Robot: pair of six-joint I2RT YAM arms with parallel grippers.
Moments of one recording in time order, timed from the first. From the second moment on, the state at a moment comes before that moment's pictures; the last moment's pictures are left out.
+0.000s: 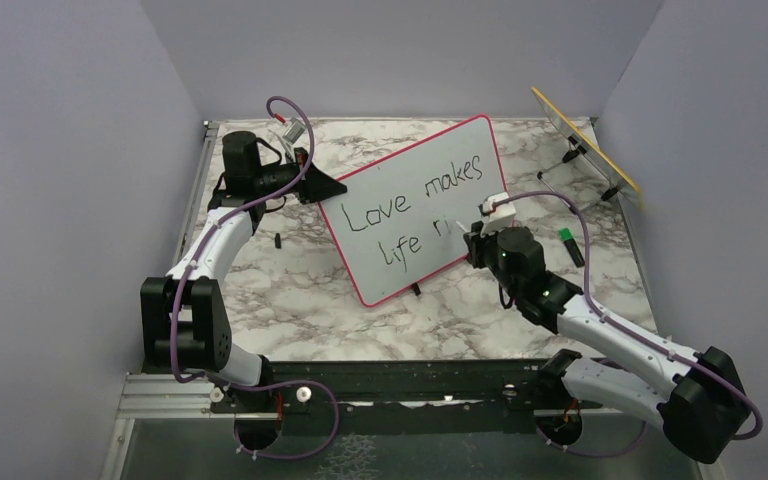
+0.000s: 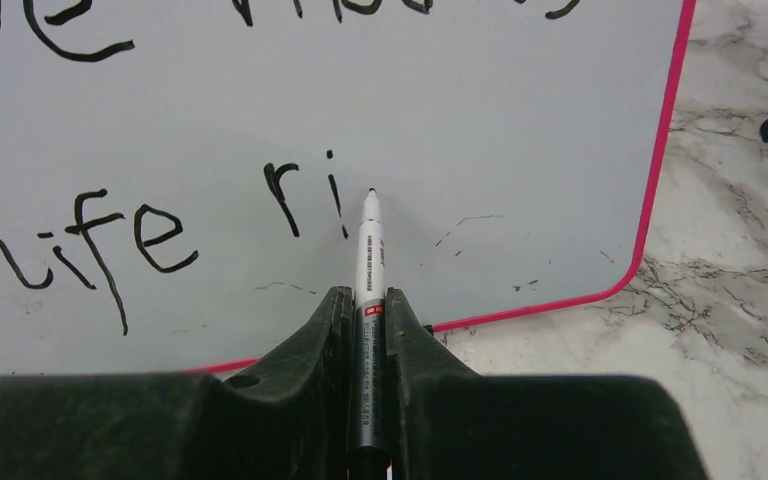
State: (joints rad) left arm -0.05 1.48 1.07 0.08 1.11 -0.28; right arm 0.68 0.98 0.54 0.11 0.33 0.08
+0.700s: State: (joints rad) left arm -0.05 1.48 1.07 0.08 1.11 -0.28; right arm 0.61 1.04 0.54 0.21 0.32 0.08
